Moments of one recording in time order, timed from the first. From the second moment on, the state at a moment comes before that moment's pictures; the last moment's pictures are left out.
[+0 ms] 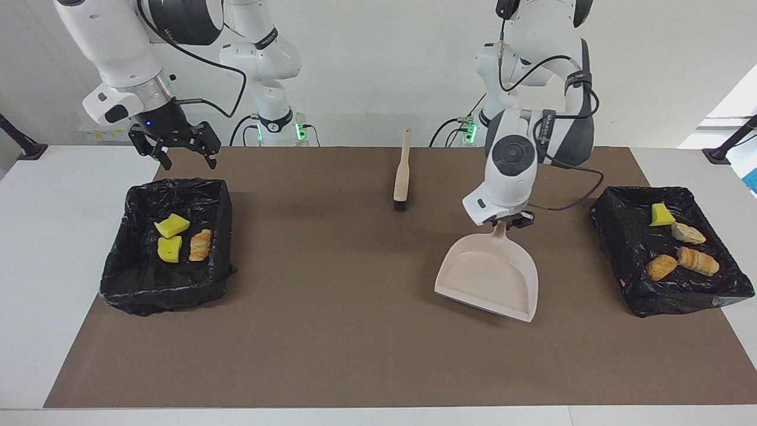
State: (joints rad) left arm -0.46 0.32 0.02 -1.66 0.09 1.72 -0.13; right arm -0.03 -0.04 -0.02 -1.67 0.03 1.65 -0.05
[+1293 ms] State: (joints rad) left arm -0.68 0.58 0.02 -1.37 -0.02 1.74 -0.51; right arm -0.03 -0.04 -0.02 -1.67 0.03 1.65 -0.05
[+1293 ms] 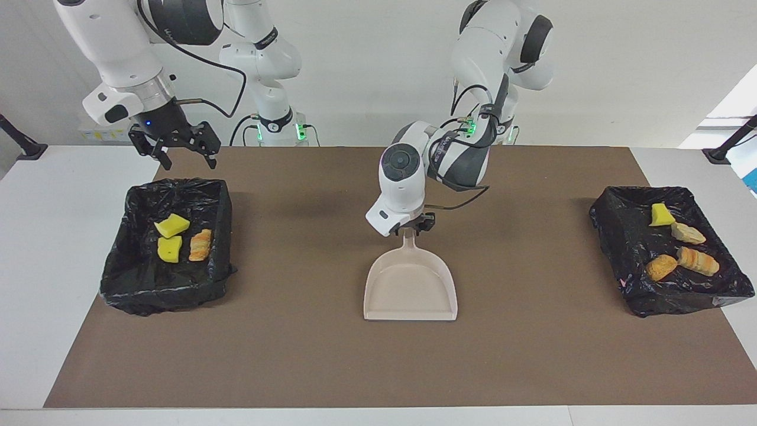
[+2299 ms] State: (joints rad) left arm -0.32 -0.06 0.08 -1.78 -0.01 1.66 -0.10; right arm -0.03 -0.04 -0.02 -1.67 0.03 1.65 -0.05
